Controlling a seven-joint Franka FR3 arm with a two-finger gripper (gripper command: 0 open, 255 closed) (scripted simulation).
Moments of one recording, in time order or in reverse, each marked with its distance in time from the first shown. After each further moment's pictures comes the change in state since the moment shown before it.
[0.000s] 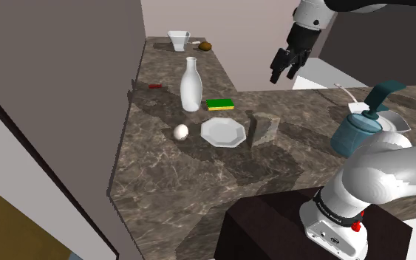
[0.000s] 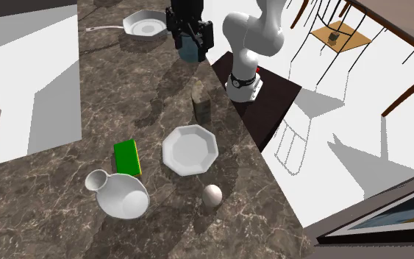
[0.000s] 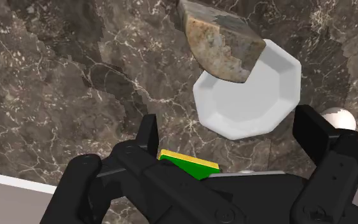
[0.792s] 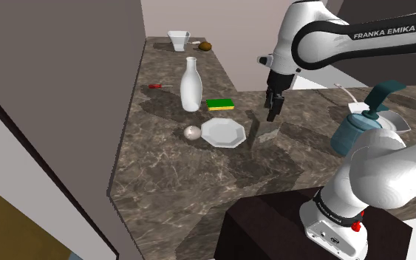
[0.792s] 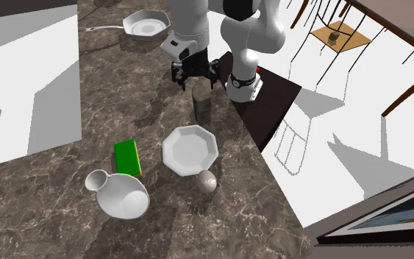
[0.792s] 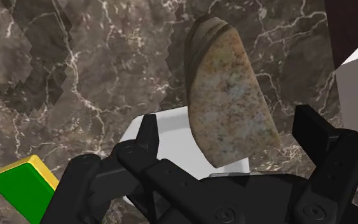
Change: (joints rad) arm 0.221 0.075 -0.136 -0.238 -0.116 0.203 -0.638
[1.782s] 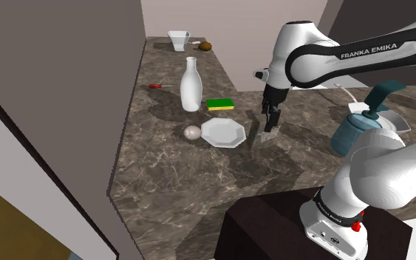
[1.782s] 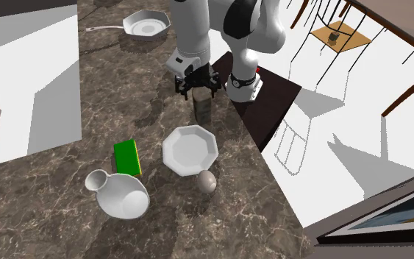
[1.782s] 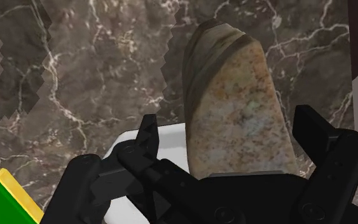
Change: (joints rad) arm 0.012 0.034 -0.020 -0.096 -0.017 0.124 -0.045
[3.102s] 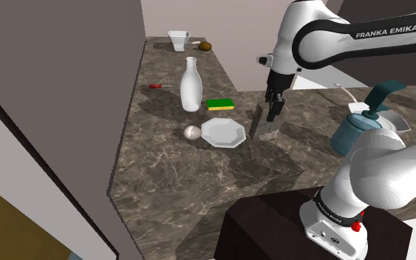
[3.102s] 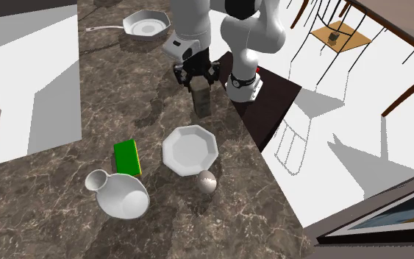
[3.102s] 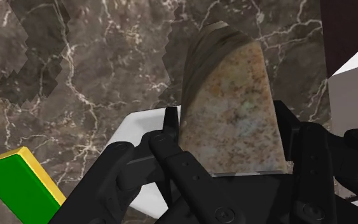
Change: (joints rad) arm 0.004 -0.040 0.018 0.100 0.012 -0.141 0.005
